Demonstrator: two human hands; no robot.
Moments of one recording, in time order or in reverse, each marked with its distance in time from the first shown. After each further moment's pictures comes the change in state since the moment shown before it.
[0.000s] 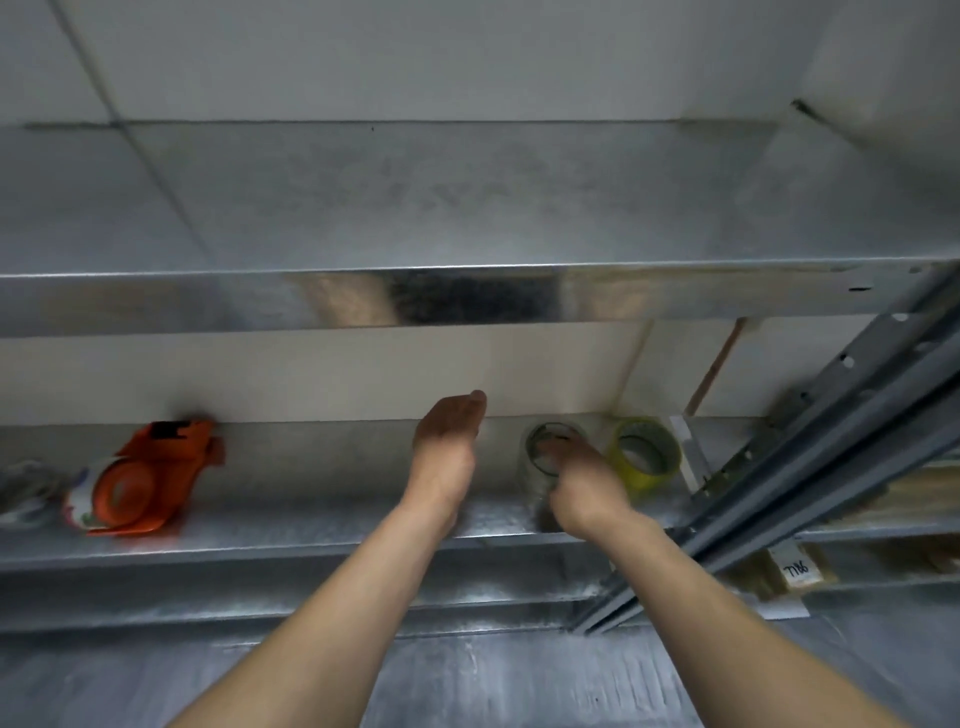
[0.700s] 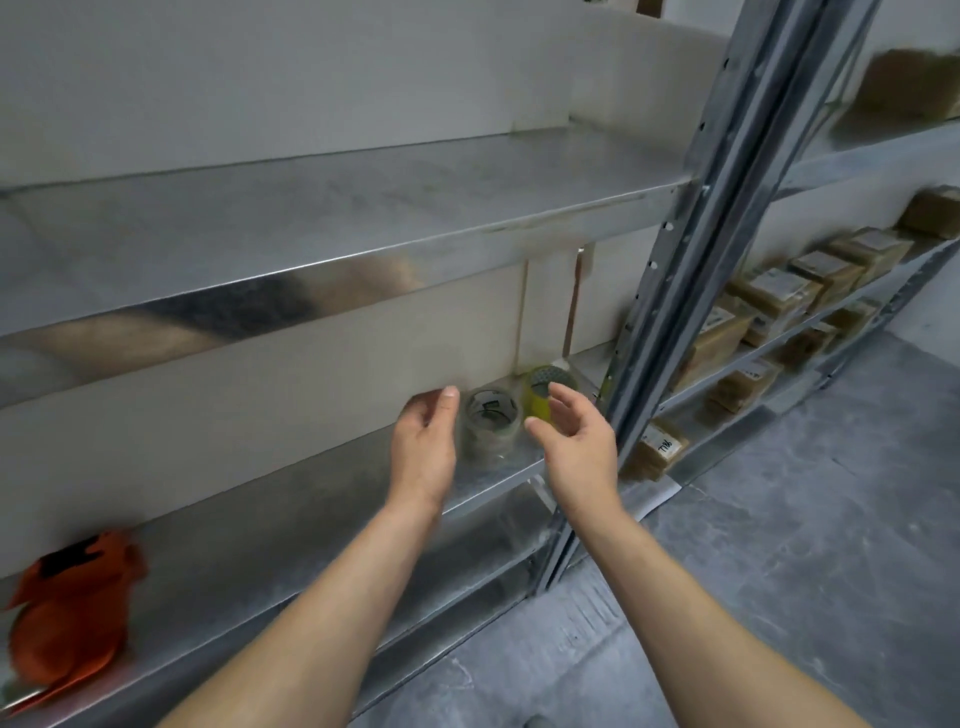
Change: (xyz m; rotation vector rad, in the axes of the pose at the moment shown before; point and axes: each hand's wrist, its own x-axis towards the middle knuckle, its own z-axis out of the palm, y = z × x) left_hand -0.028 -0.003 -0.045 -0.083 -0.385 0.132; right_hand -0.131 -0.086 0.010 1.039 0.847 0.327
